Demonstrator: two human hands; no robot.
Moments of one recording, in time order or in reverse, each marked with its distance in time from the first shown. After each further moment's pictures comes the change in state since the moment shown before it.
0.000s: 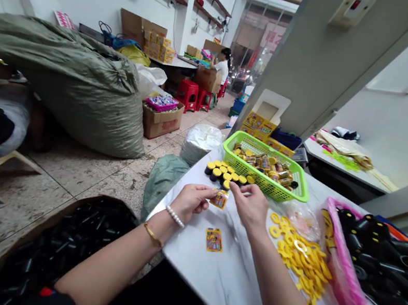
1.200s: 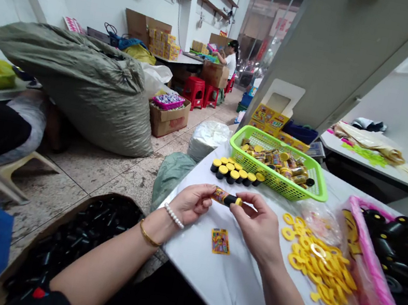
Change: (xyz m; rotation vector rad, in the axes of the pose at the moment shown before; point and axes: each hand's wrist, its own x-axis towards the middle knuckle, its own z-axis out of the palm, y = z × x) left_hand 0.007 -0.005 -0.012 -0.303 -0.107 -0.132; right_hand -0.042 -0.003 -0.013 0.437 -0.310 0.073
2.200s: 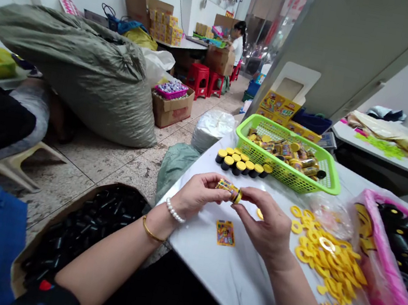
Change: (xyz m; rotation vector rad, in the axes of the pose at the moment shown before) left_hand -0.010 -0.004 0.003 0.345 -0.225 0.297; right_hand 0.001 0.020 -0.013 -0.313 -0.026 -0.656
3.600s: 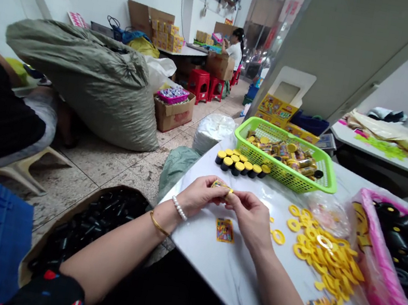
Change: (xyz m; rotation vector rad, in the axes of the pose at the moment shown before) left_hand 0.005 -0.013 0.001 -0.054 0.080 -0.131; right_hand -0.005 0.000 0.025 0.384 -0.009 0.634
